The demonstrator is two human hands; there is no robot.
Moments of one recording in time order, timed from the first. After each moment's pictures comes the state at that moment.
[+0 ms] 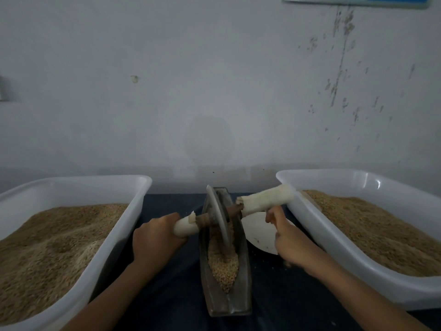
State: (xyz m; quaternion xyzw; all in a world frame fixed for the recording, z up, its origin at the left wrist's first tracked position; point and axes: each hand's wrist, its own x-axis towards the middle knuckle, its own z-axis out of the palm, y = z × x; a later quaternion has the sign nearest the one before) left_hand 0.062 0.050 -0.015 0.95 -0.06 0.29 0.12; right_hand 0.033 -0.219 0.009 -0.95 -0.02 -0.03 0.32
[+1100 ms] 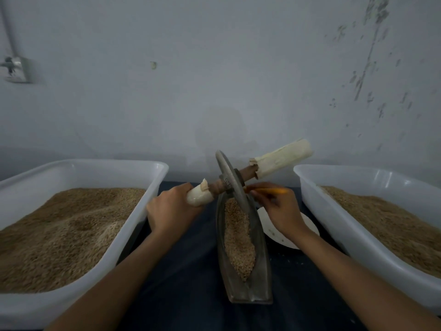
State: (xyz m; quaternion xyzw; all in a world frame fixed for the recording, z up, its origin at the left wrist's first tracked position) left_hand 0.057 0.045 0.017 0.93 0.00 0.31 0.21; right_hand 0.097 -0.187 0.001 -0.77 -0.29 -0.30 0.48
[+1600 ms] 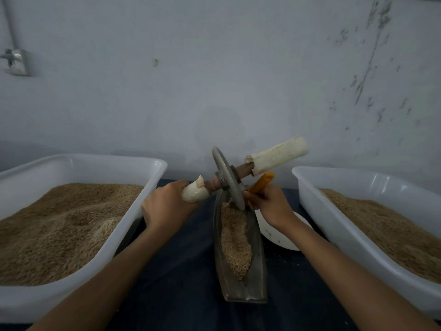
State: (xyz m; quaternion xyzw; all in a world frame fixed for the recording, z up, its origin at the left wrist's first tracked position) left_hand 0.058 0.048 0.016 0.92 0.02 0.31 0.23; right_hand 0.109 -0.181 0.009 -0.84 -0.23 -0.17 0.46
